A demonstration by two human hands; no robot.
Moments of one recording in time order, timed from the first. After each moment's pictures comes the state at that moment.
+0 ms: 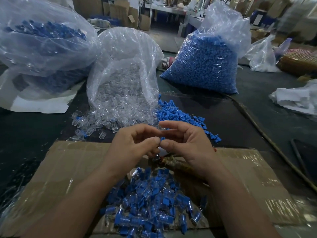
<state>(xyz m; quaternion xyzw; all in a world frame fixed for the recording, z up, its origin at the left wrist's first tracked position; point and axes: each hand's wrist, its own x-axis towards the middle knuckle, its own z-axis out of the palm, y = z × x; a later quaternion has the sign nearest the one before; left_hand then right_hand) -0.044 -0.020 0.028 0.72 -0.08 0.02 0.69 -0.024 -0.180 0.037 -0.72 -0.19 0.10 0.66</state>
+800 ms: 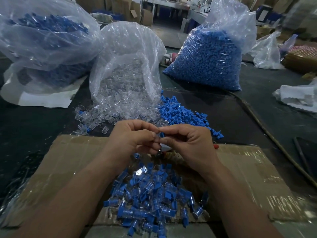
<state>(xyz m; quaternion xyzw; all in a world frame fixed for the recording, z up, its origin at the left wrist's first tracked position) -0.039 -0.017 0.030 0.62 0.00 -0.07 0.78 -0.026 -0.177 0.027 -0.79 -0.27 -0.09 0.54</state>
